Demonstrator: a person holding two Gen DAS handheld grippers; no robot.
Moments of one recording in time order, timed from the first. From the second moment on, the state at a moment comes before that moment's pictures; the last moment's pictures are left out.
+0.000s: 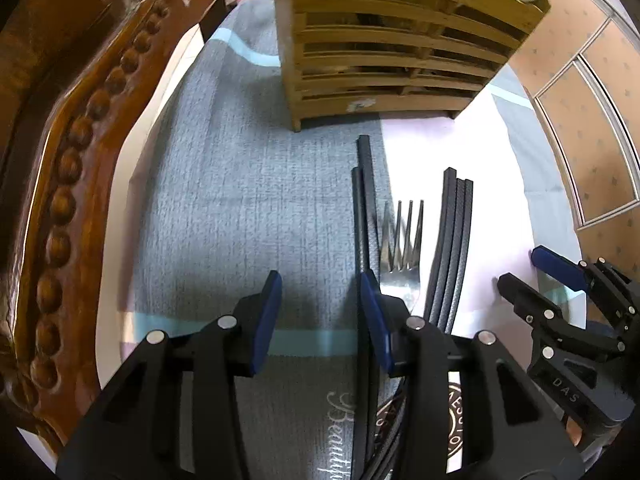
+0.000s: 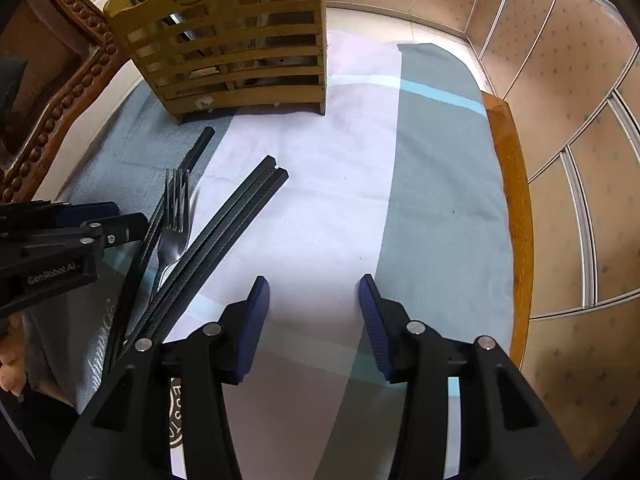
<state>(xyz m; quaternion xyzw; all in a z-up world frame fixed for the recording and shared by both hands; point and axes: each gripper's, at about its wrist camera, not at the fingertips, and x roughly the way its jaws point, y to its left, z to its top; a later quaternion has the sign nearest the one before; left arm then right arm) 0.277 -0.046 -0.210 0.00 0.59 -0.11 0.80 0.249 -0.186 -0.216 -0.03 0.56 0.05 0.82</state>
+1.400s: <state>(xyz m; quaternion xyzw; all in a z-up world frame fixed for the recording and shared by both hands) 0.268 -0.031 -0.219 0.05 0.59 -0.08 0.80 0.313 -0.151 -0.229 -0.04 0.56 0.03 0.82</state>
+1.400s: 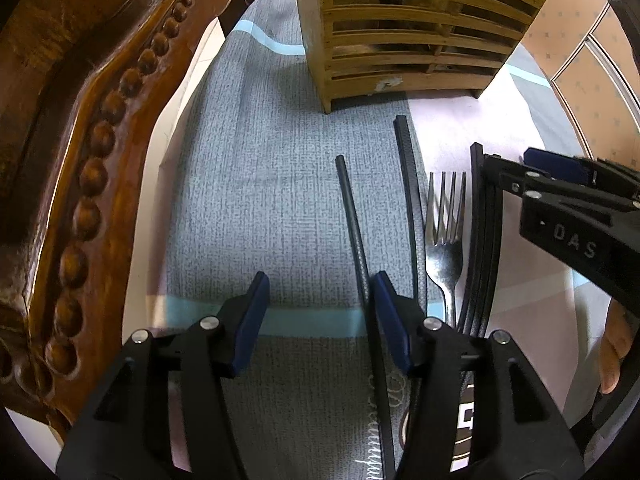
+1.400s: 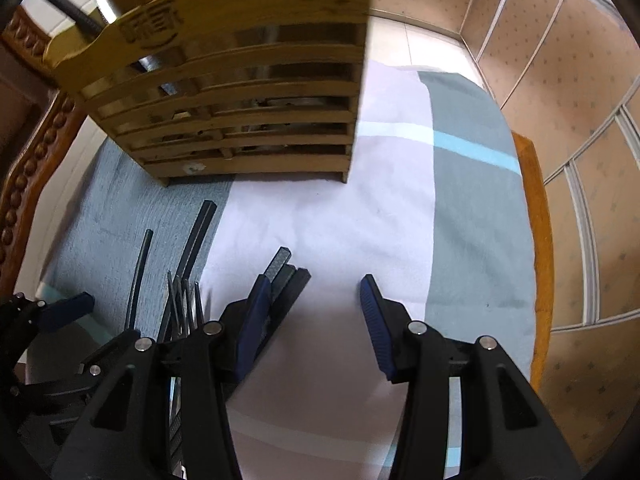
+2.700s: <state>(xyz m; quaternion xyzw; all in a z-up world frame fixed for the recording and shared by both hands) 0.272 -0.030 -0.224 0.04 0.59 -0.09 0.80 0.302 -0.135 -0.242 0.10 0.59 0.22 0.77</state>
